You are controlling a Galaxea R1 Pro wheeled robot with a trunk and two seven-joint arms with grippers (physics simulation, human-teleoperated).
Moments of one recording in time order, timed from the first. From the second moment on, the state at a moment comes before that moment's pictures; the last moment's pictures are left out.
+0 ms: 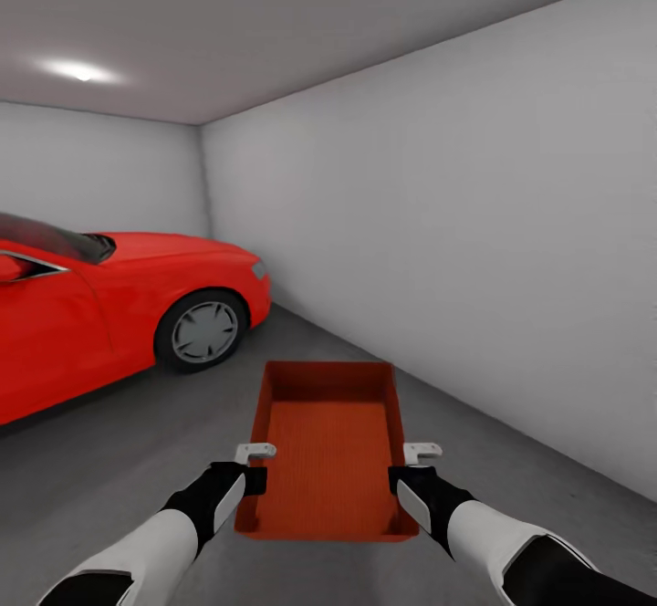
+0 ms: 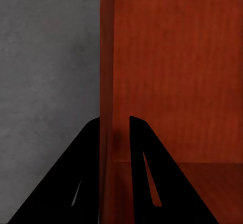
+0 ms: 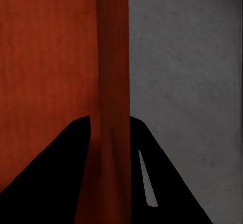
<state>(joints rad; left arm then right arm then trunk) -0.73 -0.09 0.00 -0.28 0.03 0.35 0.09 -0.80 0.11 0.55 -0.12 -0.56 0.18 -0.32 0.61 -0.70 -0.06</state>
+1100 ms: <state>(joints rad) -0.73 -0.09 0.00 -0.28 0.03 0.35 0.09 -0.80 0.11 0.55 -0.12 -0.56 0.19 -0.32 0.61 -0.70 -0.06</state>
